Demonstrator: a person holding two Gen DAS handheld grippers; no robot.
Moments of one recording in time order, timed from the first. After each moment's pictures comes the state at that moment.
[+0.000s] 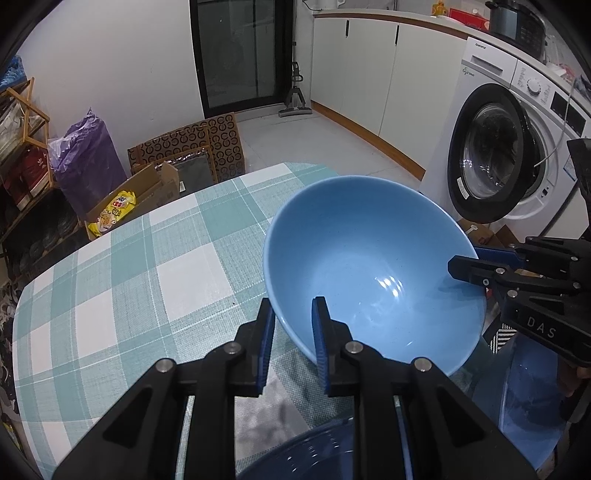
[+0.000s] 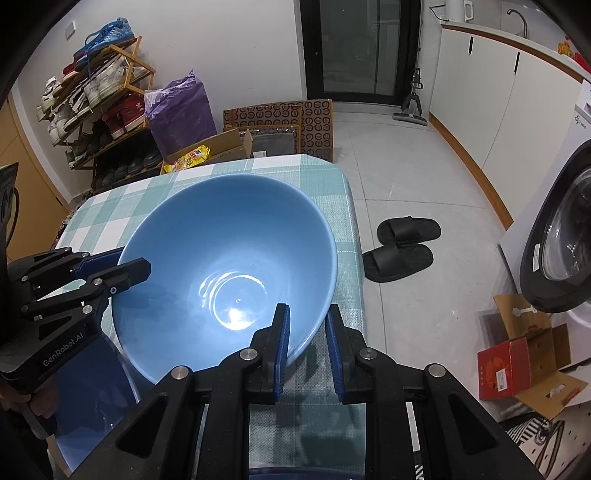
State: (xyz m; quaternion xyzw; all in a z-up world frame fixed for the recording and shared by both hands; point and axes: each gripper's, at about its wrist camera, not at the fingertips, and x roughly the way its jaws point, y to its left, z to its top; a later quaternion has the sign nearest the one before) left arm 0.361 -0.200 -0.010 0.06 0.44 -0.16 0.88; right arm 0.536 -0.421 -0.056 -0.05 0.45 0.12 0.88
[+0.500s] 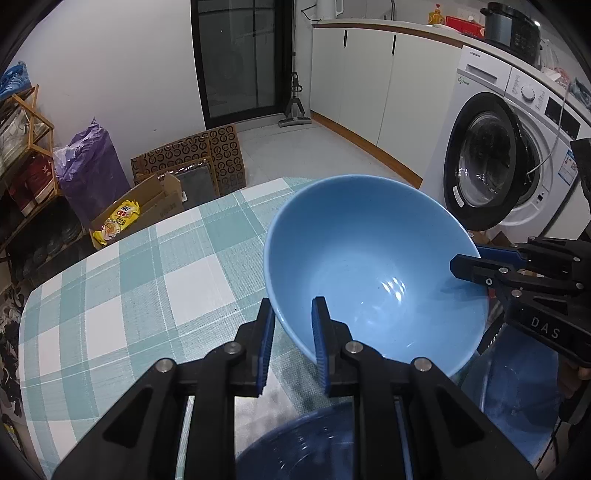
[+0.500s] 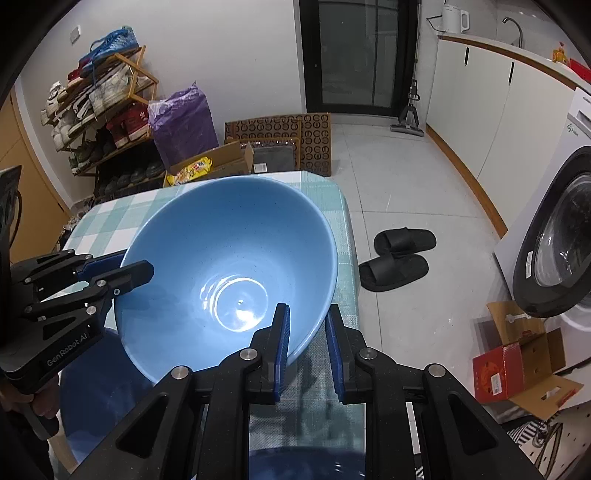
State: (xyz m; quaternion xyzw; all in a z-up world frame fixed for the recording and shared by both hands) left arm 0.349 -0.199 0.012 0.06 0.43 -0.16 0.89; right arm 0.516 -0.426 -0.032 -0.05 0.43 0.12 0.89
